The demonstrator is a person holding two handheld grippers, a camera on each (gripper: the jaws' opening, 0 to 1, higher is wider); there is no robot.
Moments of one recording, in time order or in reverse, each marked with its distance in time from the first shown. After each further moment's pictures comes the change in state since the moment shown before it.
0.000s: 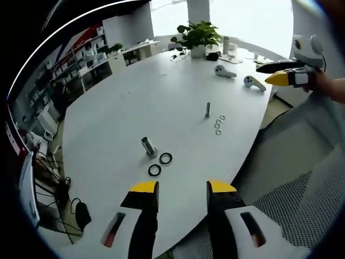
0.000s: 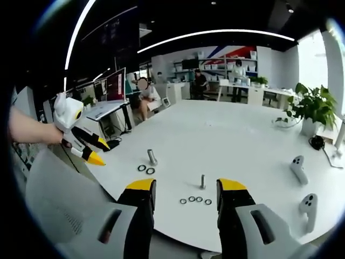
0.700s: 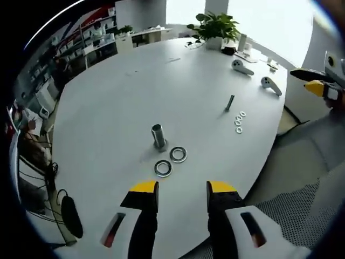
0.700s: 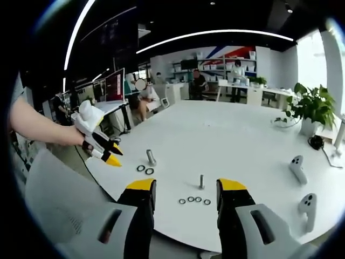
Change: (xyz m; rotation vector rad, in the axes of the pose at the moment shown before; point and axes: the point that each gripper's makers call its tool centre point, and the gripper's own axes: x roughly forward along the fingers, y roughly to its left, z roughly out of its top) left arm 0.050 0.044 -0.019 -0.129 0.087 -0.021; right arm 0.000 -0.001 -0.001 -0.003 0.001 -0.003
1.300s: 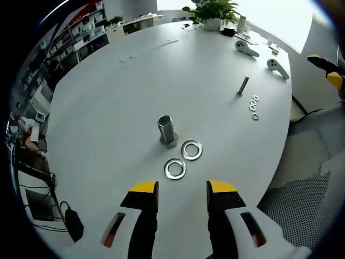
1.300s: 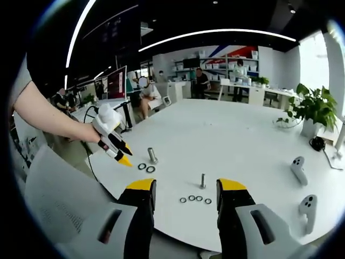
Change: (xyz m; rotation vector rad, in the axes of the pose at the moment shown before) left arm 0.041 0.024 -0.007 0.057 0.132 -0.010; right arm 0.001 0.004 -0.002 -0.014 0.012 0.019
